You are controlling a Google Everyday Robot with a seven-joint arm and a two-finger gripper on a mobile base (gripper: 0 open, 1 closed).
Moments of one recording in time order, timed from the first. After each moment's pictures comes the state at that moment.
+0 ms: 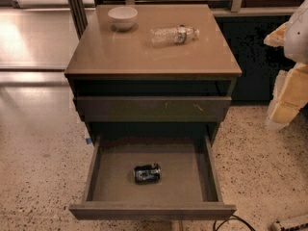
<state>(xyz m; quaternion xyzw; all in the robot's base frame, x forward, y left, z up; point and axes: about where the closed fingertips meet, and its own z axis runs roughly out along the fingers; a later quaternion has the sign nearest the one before) 0.438 -0.217 0.976 -0.60 0.78 -0.03 0.16</state>
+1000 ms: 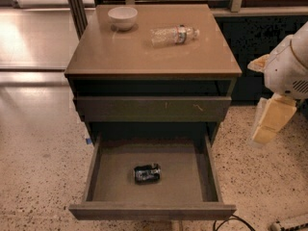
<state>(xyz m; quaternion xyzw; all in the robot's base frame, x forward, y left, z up) 0.445 -0.208 0.913 -0.61 0.77 -0.01 0.17</state>
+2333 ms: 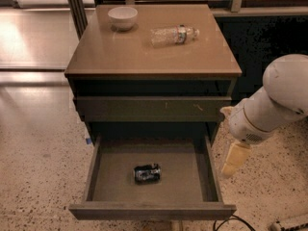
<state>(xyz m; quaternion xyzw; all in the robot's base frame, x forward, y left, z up) 0.457 -0.190 0.759 -0.62 0.77 0.03 0.17</state>
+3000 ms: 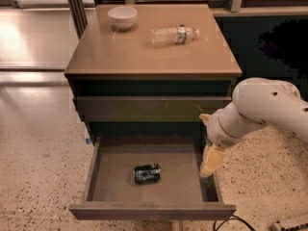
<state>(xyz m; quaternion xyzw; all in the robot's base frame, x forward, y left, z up) 0.495 -0.151 0.689 -0.66 0.73 0.05 0.19</state>
